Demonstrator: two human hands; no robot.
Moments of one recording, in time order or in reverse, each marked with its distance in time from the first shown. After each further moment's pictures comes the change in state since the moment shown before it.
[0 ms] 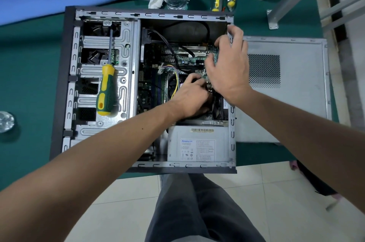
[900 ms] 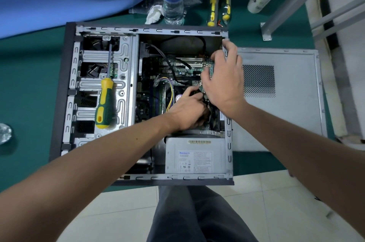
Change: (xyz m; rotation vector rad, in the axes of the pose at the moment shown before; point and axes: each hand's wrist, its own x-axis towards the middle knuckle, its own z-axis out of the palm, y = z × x) left_hand -0.007 0.000 -0.003 -0.033 -0.031 0.052; right_hand -0.003 -0.002 -0.003 -0.034 -0.020 0.001
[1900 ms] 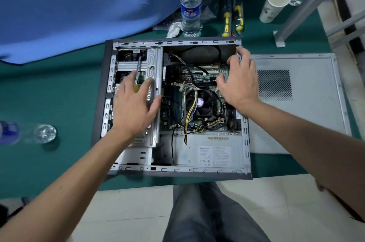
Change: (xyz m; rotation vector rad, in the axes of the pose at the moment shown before) left_hand -0.152 -0.060 -0.034 -0.101 0.420 -0.810; right_hand 0.003 0.001 0.000 0.018 -0.009 0.008
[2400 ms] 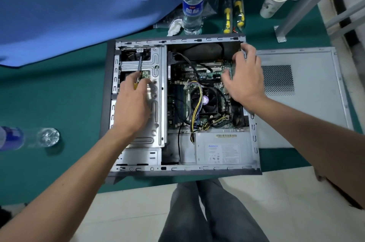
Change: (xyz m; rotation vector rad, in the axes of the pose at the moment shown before) left_hand 0.009 -0.019 -0.005 -0.151 -0.014 0.012; right_hand 0.001 -0.003 0.001 0.011 0.005 0.026
